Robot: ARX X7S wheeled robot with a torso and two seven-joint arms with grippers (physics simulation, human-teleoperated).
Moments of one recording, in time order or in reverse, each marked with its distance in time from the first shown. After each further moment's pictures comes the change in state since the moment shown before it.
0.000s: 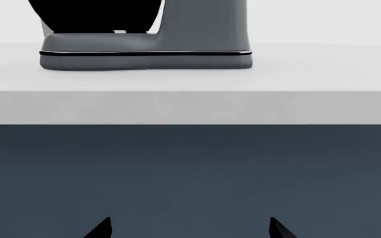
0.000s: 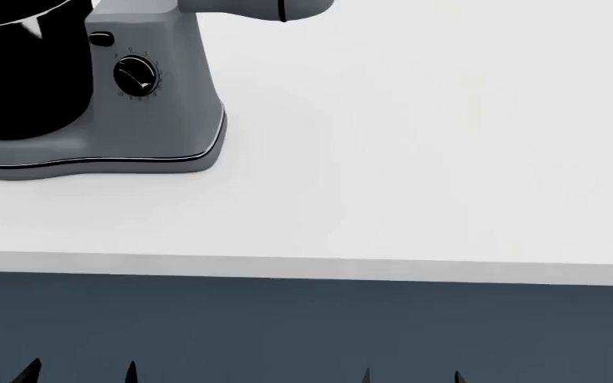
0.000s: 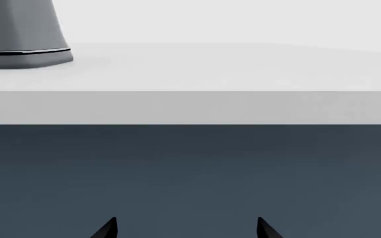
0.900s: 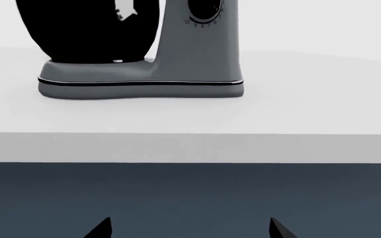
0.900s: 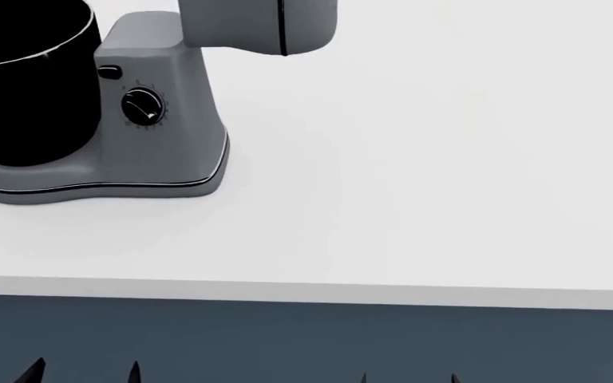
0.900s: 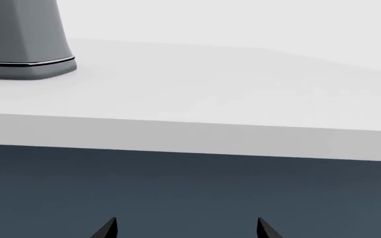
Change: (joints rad) left arm -0.001 -0.080 0.094 -0.003 -0.094 0.019 -0.073; right arm 0.010 0.079 -0.105 0.043 0.033 -0.026 0.101
